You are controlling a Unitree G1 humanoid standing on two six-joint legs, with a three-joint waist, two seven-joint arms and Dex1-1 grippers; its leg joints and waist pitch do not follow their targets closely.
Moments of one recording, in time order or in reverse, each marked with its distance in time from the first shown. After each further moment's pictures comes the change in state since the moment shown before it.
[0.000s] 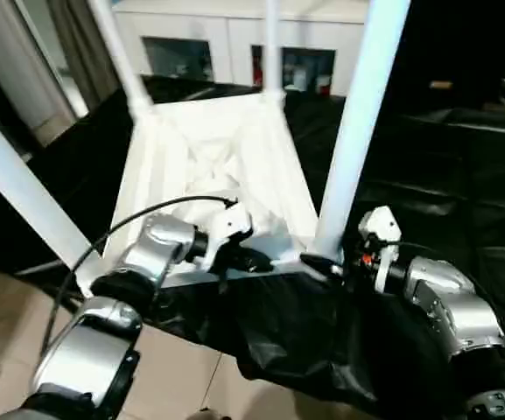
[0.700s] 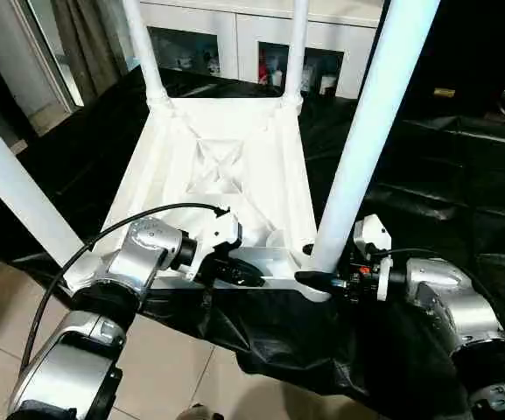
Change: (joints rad) left arm 0.080 0.051 -0.004 -0.151 -0.012 0.062 -0.042; right arm -0.027 -0.006 0.042 0.056 0.003 -0.019 0.107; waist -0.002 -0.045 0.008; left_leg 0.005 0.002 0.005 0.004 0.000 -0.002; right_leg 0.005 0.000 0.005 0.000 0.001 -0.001
